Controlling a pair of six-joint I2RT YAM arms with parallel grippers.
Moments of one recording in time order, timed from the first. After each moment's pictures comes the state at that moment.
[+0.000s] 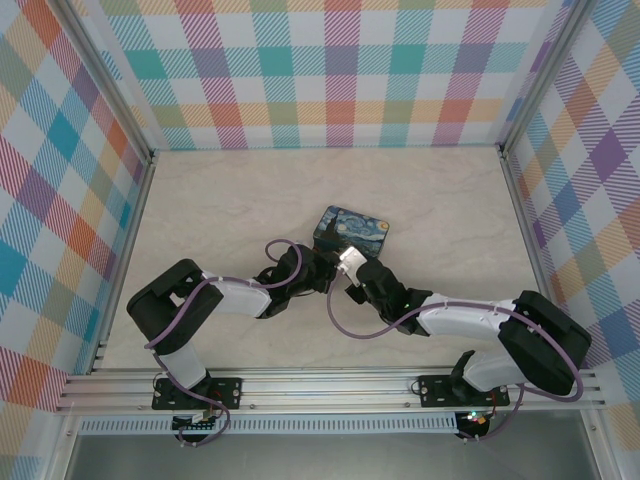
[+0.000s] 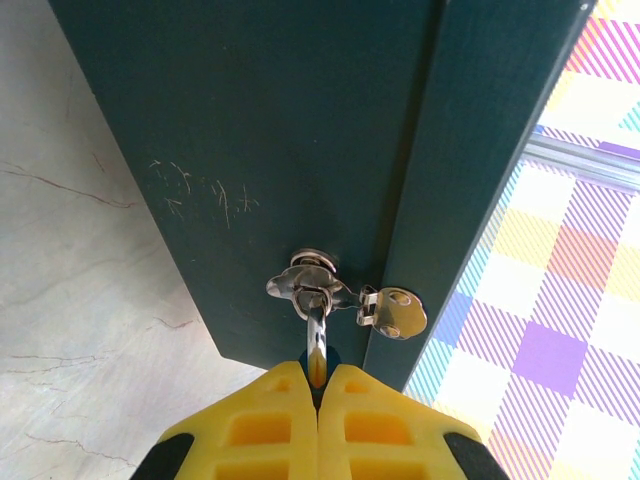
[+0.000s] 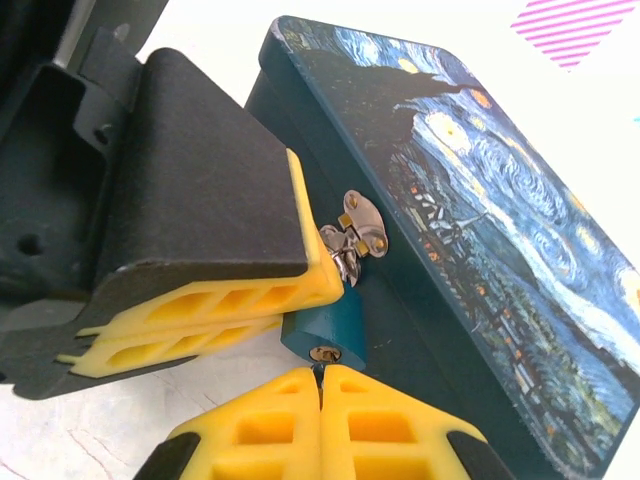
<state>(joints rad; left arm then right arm) -0.82 1.71 0.66 0.65 0.05 -1.76 0.92 1.35 0.51 0.26 0.38 -0.12</state>
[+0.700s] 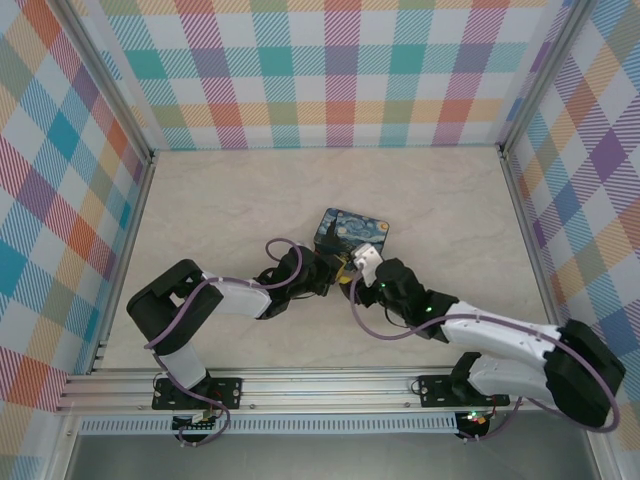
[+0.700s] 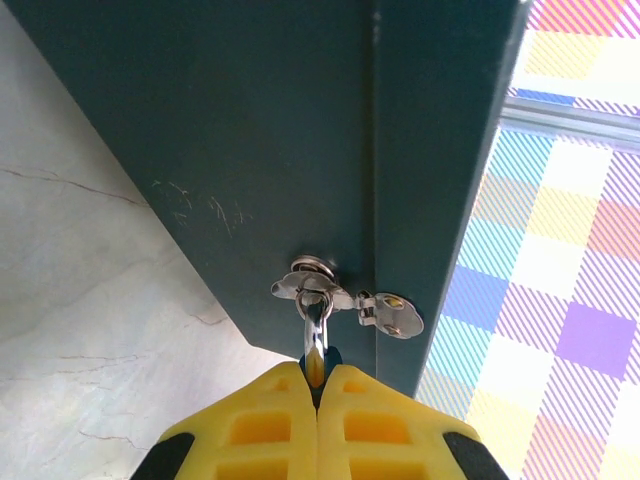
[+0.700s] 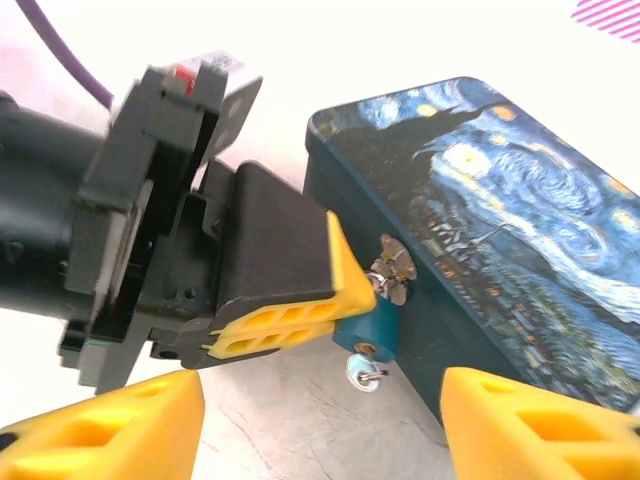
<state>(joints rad) -0.82 1.71 0.66 0.62 0.06 -1.65 0.87 1.07 0.49 0.07 0.17 0.08</state>
